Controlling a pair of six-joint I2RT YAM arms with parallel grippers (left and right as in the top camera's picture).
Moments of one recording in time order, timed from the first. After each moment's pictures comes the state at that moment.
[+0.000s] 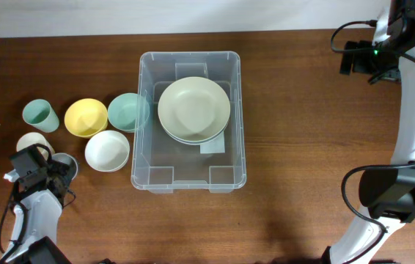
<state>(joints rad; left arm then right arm) 0.53 1.41 0.64 -0.26 -0.06 -0.66 -0.19 2.02 2.29 -1.45 0.03 0.04</state>
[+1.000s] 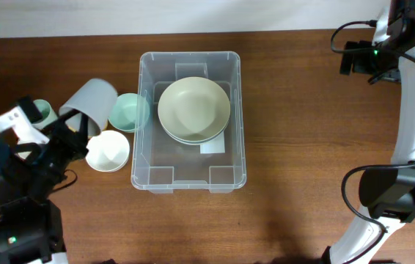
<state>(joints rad) 0.34 0.85 0.98 -0.37 0.65 -0.57 -0.19 2.02 2.29 -1.45 0.03 0.04</state>
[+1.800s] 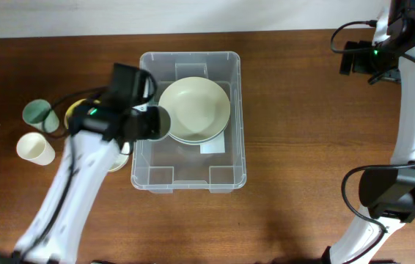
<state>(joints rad) -0.28 1.52 1.44 -1.08 -0.08 -0.26 -0.19 2.02 2.29 -1.45 0.03 0.04</state>
